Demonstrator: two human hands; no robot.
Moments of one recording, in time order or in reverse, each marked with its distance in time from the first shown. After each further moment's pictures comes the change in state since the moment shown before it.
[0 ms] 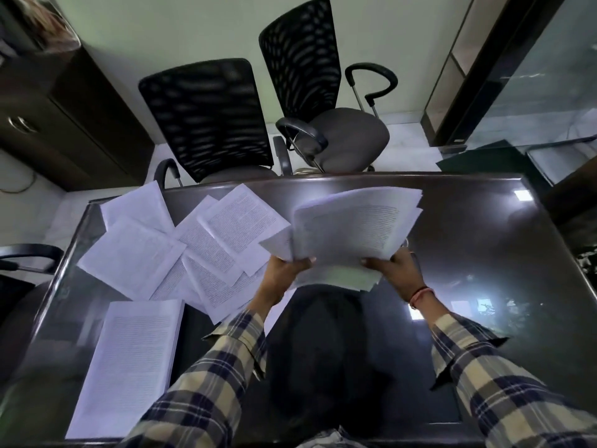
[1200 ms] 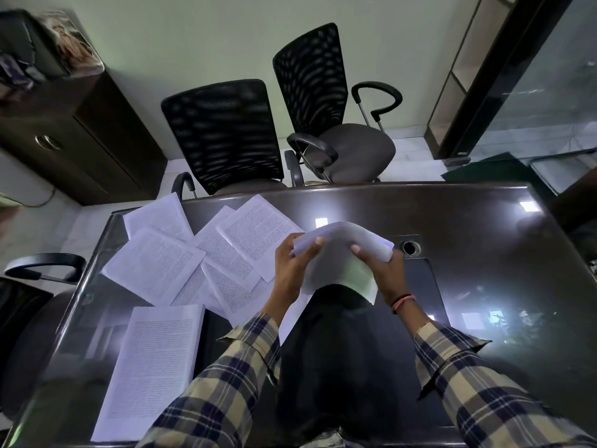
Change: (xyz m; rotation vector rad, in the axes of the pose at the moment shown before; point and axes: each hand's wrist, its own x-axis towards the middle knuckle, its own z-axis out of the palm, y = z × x) left_hand -0.032 0.043 -0.012 -0.041 0.123 0.289; right_hand -0.025 -0.031 0.075 0.239 0.119 -0.165
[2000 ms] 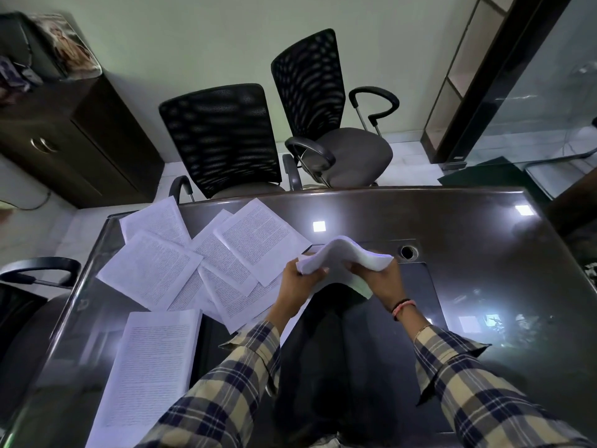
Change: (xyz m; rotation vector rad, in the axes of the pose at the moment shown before) left_hand -0.005 -0.032 0.000 0.158 -0.162 -0.183; right_hand 0.007 0.014 -0.007 -0.273 -0.059 0.049
